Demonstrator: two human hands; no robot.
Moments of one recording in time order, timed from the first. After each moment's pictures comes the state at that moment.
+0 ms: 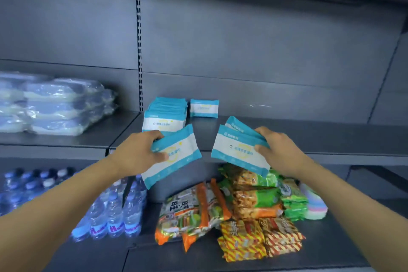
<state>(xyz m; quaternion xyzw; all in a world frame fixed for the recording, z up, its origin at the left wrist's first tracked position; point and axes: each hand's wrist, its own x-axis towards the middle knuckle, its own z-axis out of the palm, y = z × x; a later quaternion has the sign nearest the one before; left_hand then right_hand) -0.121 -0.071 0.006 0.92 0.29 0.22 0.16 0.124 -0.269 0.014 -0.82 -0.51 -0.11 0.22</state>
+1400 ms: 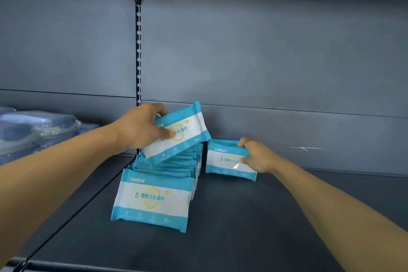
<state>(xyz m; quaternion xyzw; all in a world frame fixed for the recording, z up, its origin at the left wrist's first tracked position) 0.031 0.121 0.088 0.87 0.33 0.31 0.20 0.323 0.041 0.014 -0.81 -0.56 -0.04 0.17</state>
